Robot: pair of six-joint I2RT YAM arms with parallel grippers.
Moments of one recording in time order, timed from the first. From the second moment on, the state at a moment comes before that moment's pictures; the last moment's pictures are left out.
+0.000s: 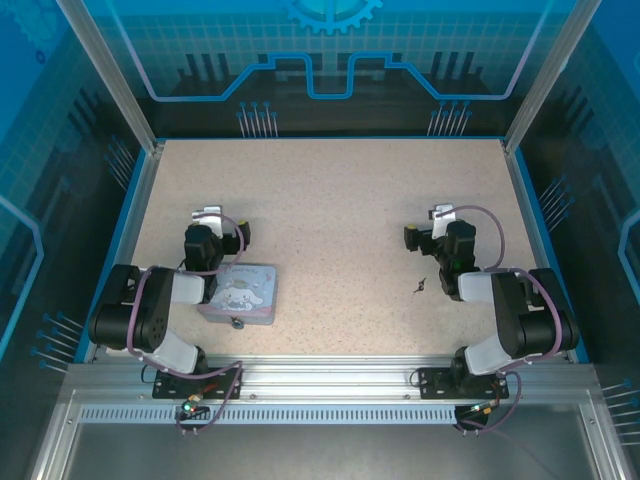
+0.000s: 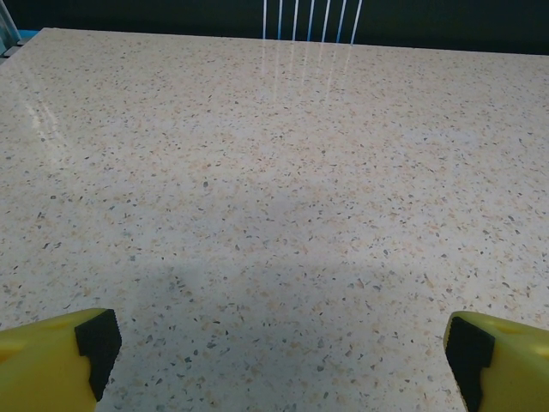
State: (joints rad) left arm -0.02 1.54 0.37 0.81 -0.05 -0.09; right arm 0.07 1.50 0.41 0.67 -0.02 -0.05
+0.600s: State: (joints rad) left arm -0.01 1.26 0.76 0.06 -0.25 -0.34; right arm 0.00 1.27 0.79 0.03 0.09 0.20
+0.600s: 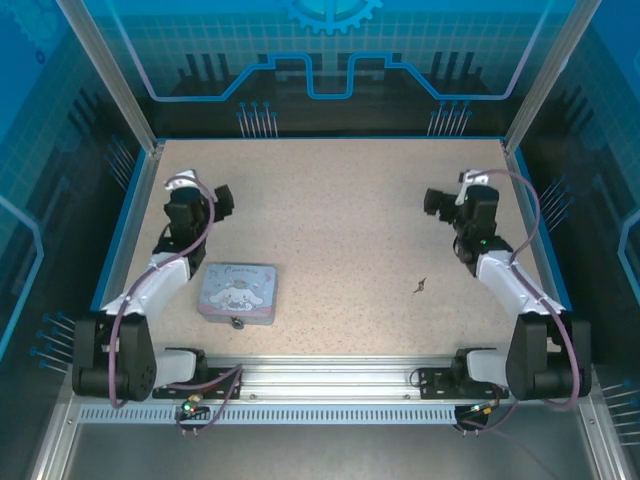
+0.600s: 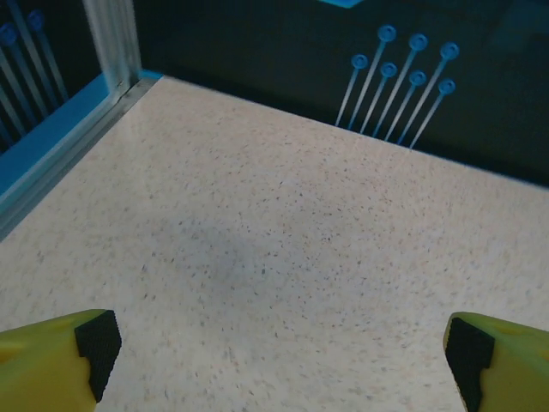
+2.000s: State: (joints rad) left arm -0.20 1.11 0.68 -0.75 -0.09 -0.88; right arm 0.57 1.34 0.96 -0.45 -0.15 0.60
